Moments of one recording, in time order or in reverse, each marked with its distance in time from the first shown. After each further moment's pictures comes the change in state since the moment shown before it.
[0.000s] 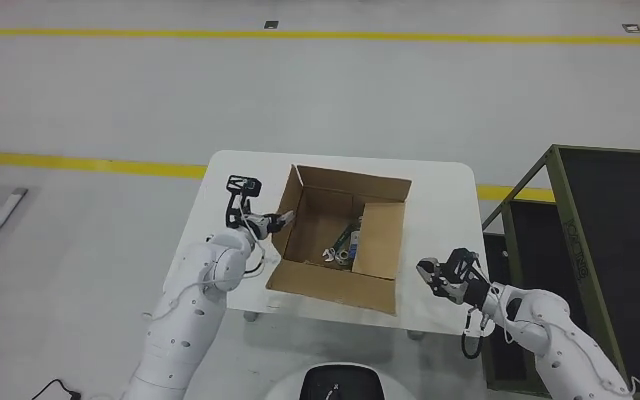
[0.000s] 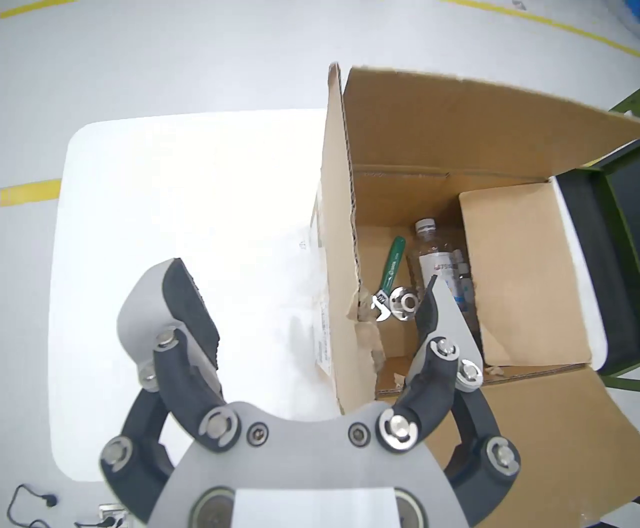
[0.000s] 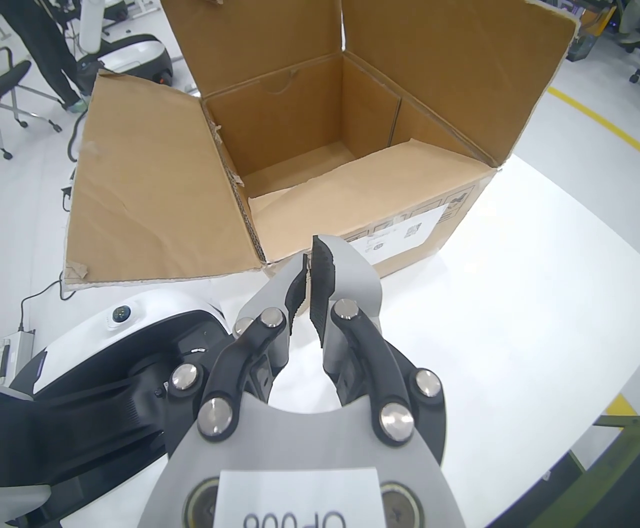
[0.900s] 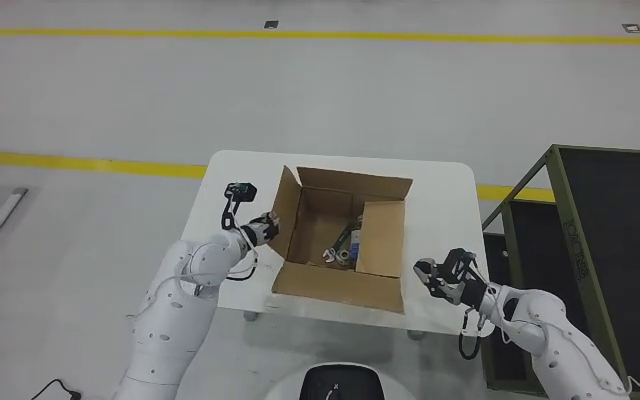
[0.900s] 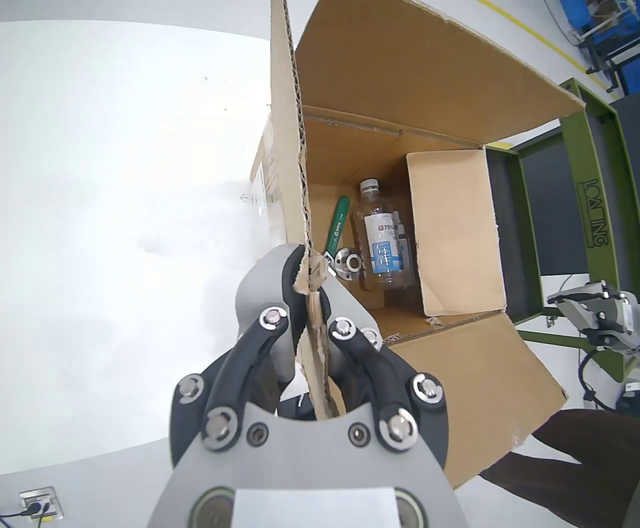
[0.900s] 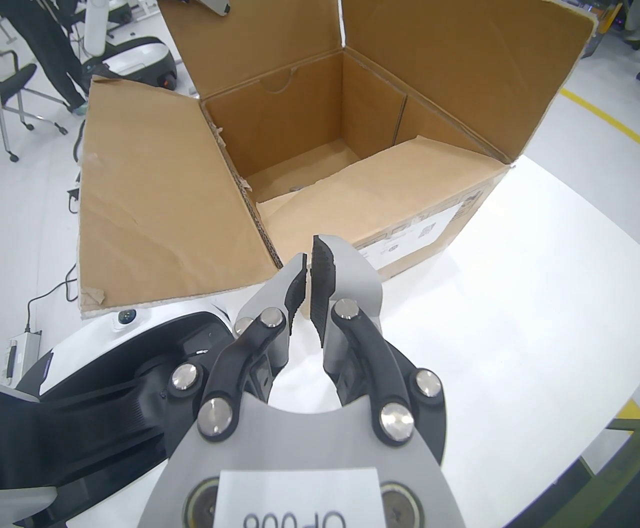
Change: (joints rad) left arm 0.004 0.013 -0.084 0.016 -0.337 -0.077 -0.154; right arm 0.003 -0.006 -0.012 -0.003 0.009 0.000 0.008
